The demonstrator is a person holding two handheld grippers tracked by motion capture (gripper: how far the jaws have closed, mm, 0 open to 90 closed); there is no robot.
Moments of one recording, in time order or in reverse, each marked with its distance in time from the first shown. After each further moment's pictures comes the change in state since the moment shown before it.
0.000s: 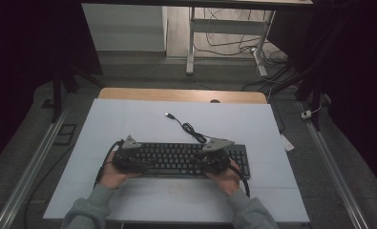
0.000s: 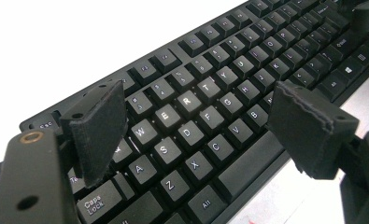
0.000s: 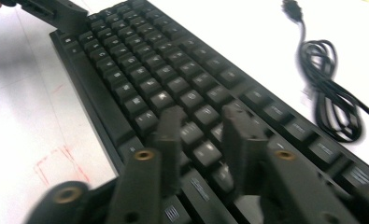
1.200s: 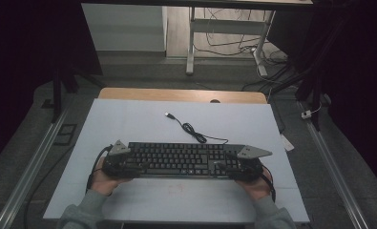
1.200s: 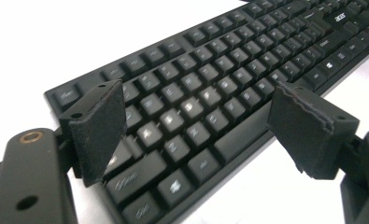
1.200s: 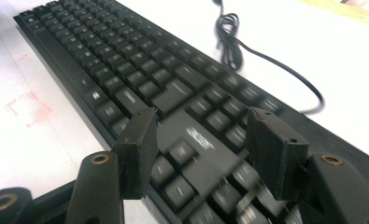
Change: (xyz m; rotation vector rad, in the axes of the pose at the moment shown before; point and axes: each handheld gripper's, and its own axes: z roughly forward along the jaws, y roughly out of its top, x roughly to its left) left arm 0.005 -0.026 -0.031 -0.056 0.006 -0.050; right arm -0.029 -0.049 -0.077 -0.048 -0.127 0.038
